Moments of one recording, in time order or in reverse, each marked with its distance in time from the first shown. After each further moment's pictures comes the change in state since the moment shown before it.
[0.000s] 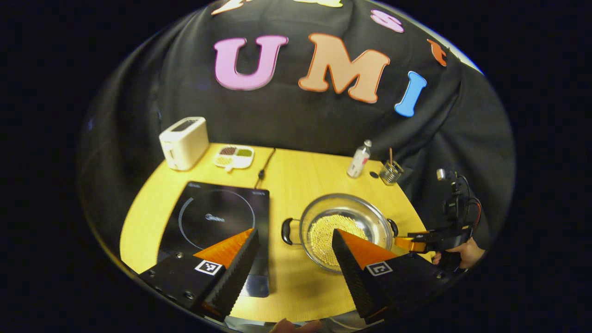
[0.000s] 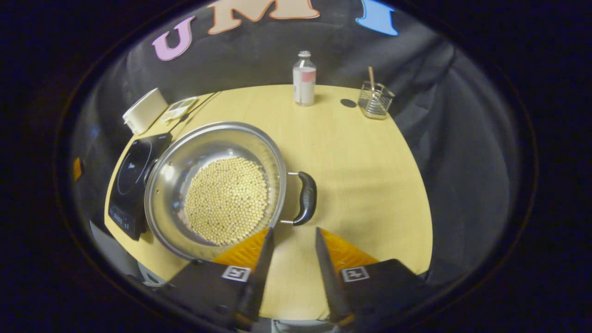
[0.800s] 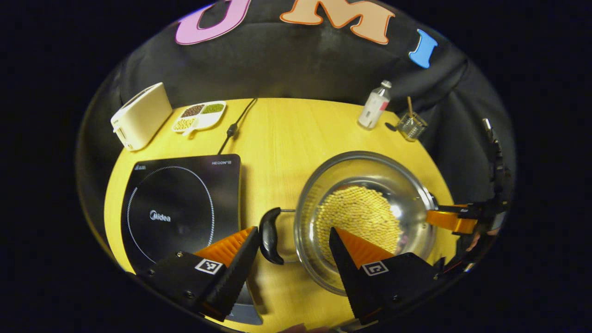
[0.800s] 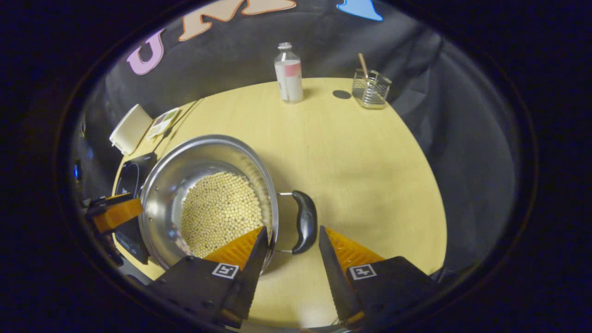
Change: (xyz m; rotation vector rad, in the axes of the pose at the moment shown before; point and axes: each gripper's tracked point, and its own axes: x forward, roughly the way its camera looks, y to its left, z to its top) left arm 0.146 0.017 -0.058 0.124 0.292 0.049; right arm 0.058 0.003 0.019 0.071 0.083 0.072
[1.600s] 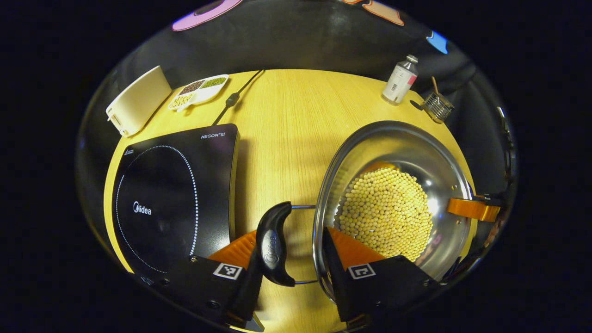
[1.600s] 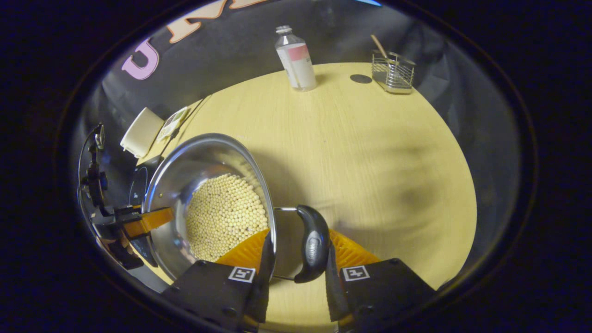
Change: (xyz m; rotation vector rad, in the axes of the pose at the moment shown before) left arm 0.039 0.011 -0.032 -0.071 0.130 0.060; right arm 0.029 0.011 0.007 0.034 0.057 0.134
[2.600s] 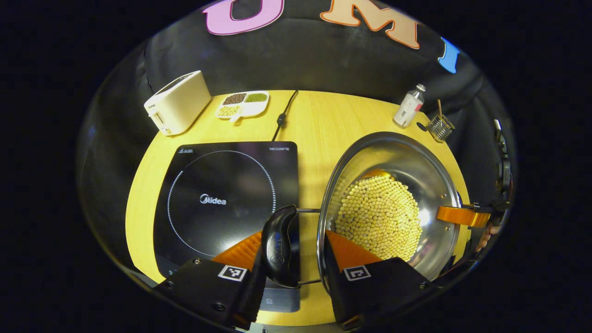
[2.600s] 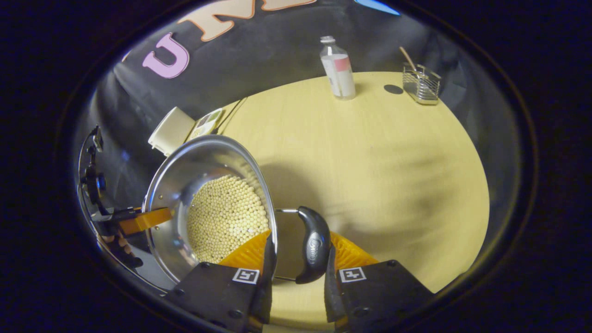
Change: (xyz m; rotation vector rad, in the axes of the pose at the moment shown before) left arm -0.089 0.066 0.008 -0.040 -0.093 0.064; right arm 0.014 0.020 0.019 -0.031 -0.010 0.141
